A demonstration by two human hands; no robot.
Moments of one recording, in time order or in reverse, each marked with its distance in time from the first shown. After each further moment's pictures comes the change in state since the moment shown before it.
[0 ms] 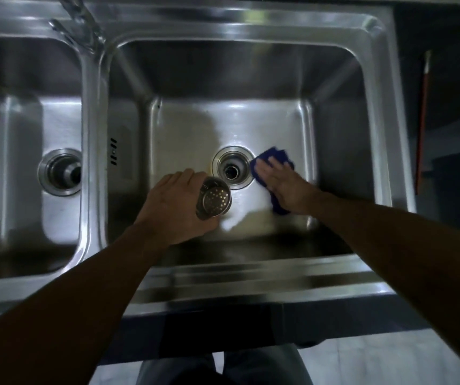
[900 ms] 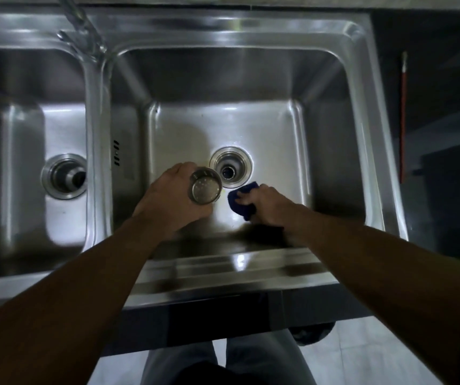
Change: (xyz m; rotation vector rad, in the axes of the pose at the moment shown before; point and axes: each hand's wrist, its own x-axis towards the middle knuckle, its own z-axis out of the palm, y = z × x) left_hand 0.001 -0.001 -0.008 -0.323 0.043 -0.183; right_hand -0.008 -0.072 -0.008 0.740 -0.094 0.282
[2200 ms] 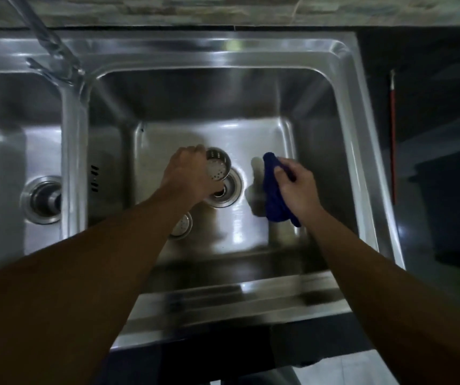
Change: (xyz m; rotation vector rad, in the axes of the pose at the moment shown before) left_hand 0.096 0.058 0.007 0.245 -0.013 -0.061; right_hand -0.009 0.024 -0.069 0.575 0.710 0.075
